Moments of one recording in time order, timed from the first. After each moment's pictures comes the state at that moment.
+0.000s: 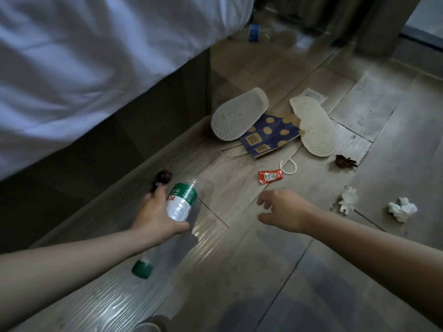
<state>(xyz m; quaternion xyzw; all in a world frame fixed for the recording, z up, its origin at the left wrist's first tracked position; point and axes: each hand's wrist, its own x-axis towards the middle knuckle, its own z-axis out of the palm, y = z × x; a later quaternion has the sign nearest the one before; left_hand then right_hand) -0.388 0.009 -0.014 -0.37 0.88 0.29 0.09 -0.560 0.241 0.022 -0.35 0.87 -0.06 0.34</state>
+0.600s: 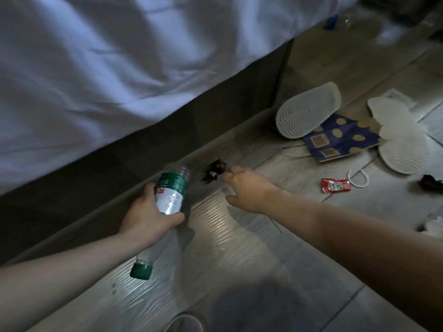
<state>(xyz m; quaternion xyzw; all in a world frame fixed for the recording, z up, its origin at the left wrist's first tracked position) -0.304 -0.060 -0.004 -0.51 0.81 0.29 0.03 -0.508 0.055 -0.014 -0.58 0.77 -0.01 0.26</state>
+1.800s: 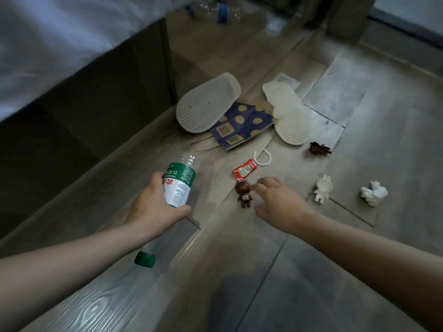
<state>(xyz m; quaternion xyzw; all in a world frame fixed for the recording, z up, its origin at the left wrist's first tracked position) -0.452 0.051 -0.025 -0.33 0.88 0.35 0.05 -0.588 0.291 -0.028 -0.38 0.90 -0.02 0.21</state>
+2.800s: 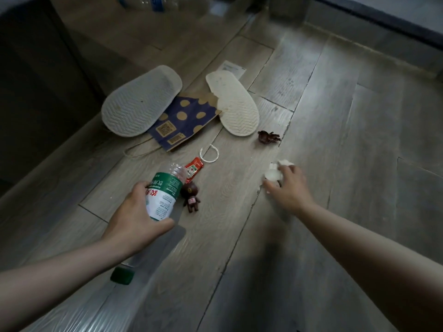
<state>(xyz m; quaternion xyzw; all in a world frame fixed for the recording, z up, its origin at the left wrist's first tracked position) -0.498 0.125 -0.036 -0.24 0.91 0.33 0.09 -0.648 0.414 -0.063 0.01 0.96 -0.22 0.18</state>
